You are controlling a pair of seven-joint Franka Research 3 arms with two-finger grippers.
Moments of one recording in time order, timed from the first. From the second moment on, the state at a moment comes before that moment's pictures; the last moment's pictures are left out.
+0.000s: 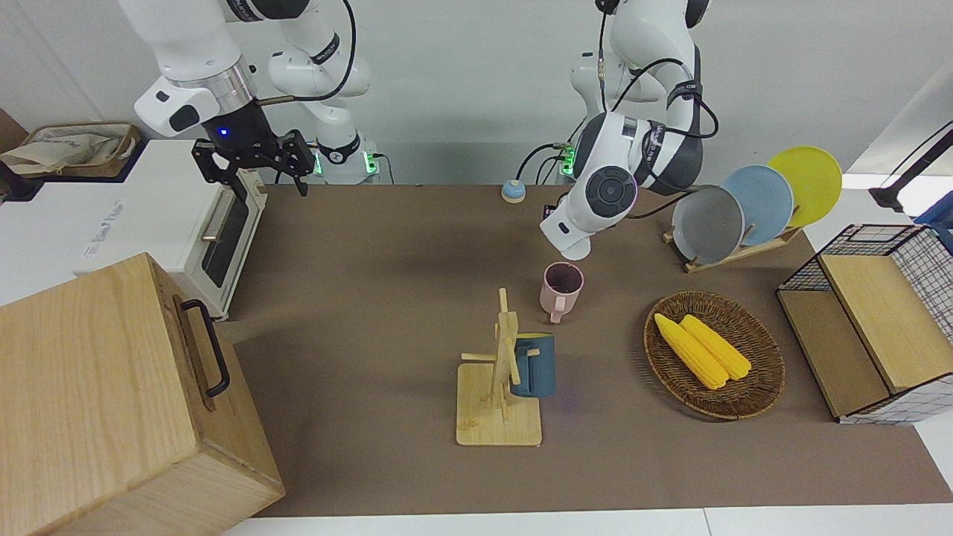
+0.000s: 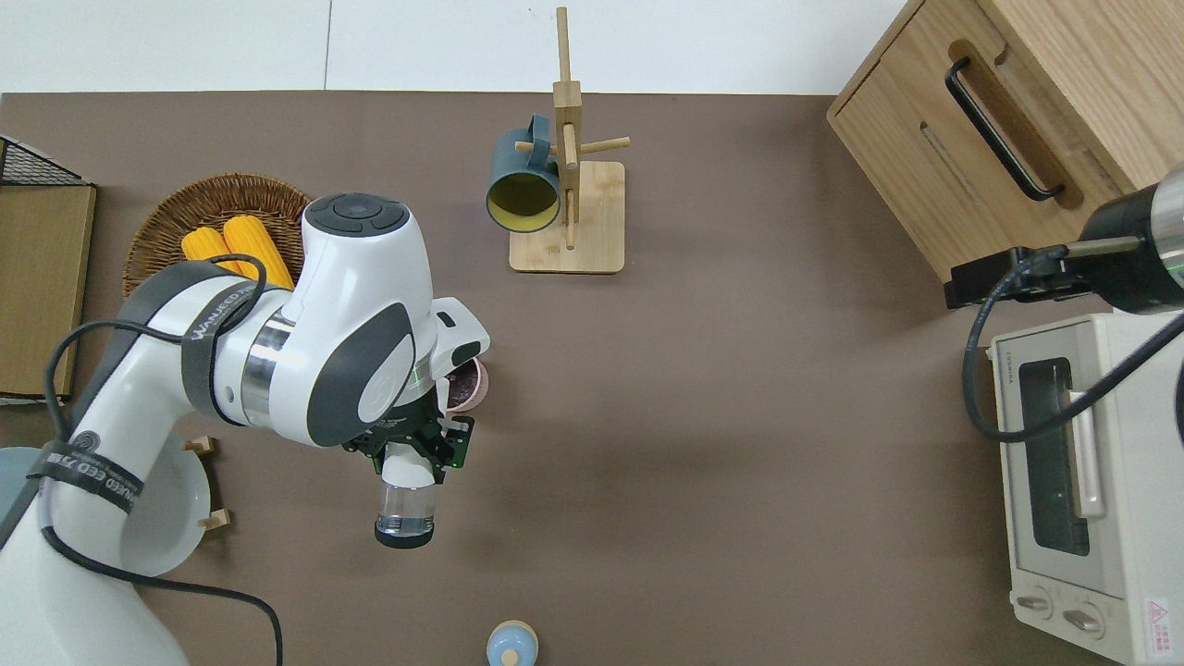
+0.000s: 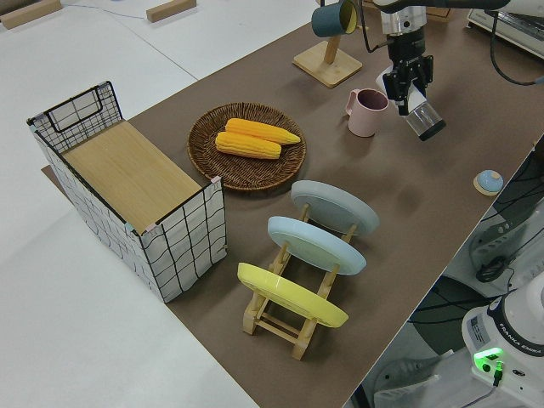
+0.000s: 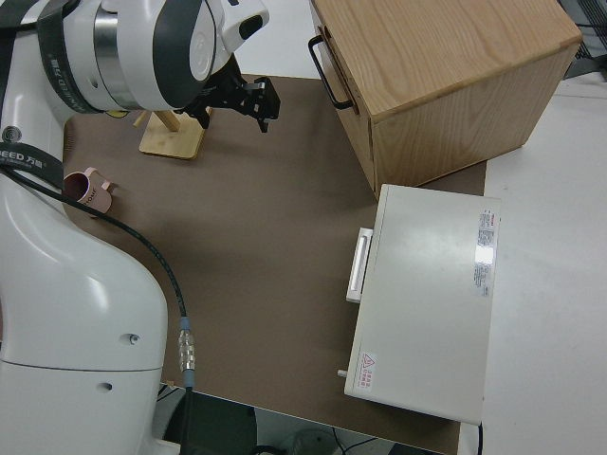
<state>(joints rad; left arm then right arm) -0.28 0.27 -0.11 -1.68 -0.08 1.38 -0.18 -0.08 0.11 0.16 -1.36 0.04 1.50 0.05</state>
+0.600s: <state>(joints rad) -0.28 0.16 -0.11 -1.82 -0.10 1.59 -0.18 -0.08 0.11 0.16 -1.36 0.04 1.50 0.05</state>
